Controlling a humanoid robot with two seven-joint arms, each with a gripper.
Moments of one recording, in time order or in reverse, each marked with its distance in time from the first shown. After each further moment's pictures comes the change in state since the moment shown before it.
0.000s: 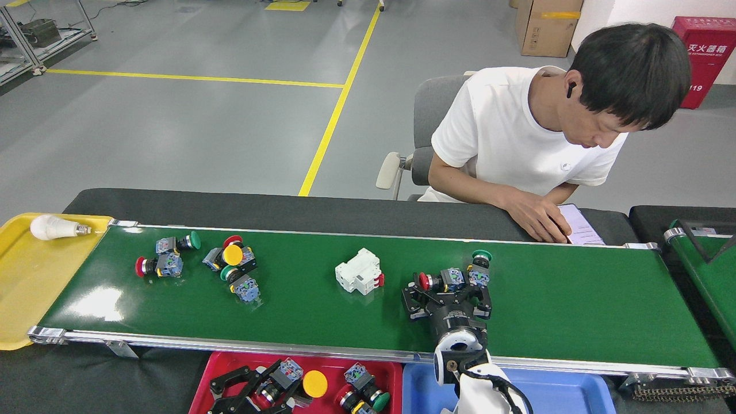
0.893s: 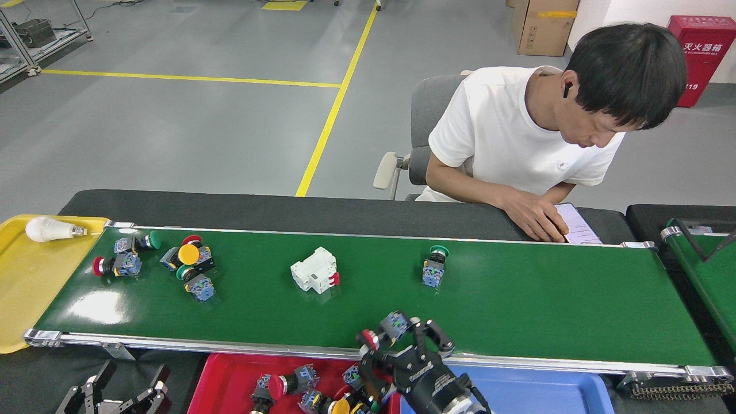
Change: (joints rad) left arm 0.004 -0.093 0.537 0.118 0.217 0.025 -0.026; right arm 0.402 -0.030 0.037 -0.491 -0.020 -0.809 -0.009
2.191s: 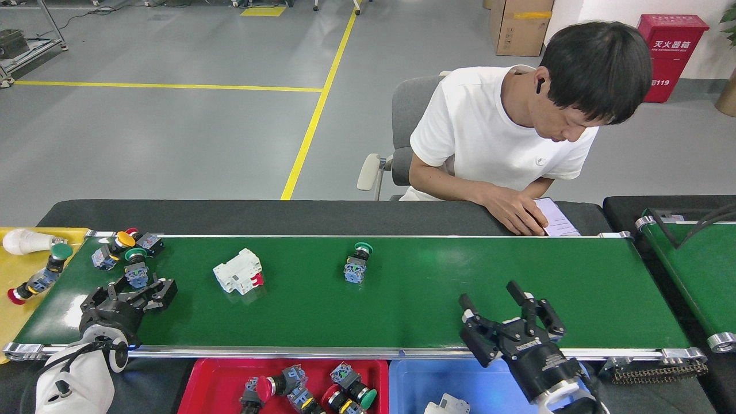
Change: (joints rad) left arm -0.783 0.174 -0.228 1.049 -0.160 0.249 0.077; right arm 0.028 -0.002 -0.607 -0.094 -0.002 0.005 -0.003
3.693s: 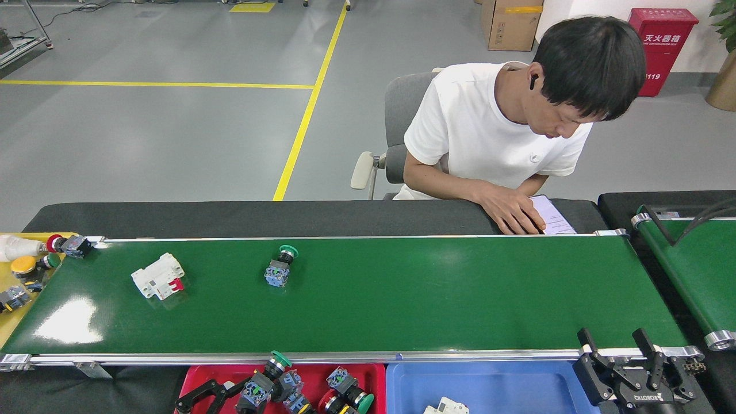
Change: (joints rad) left arm 0.899 -0.006 -0.266 -1.220 -0.071 -0.214 0.074; right arm 0.188 -0.171 -0.174 -0.048 -0.107 0.085 -0.119
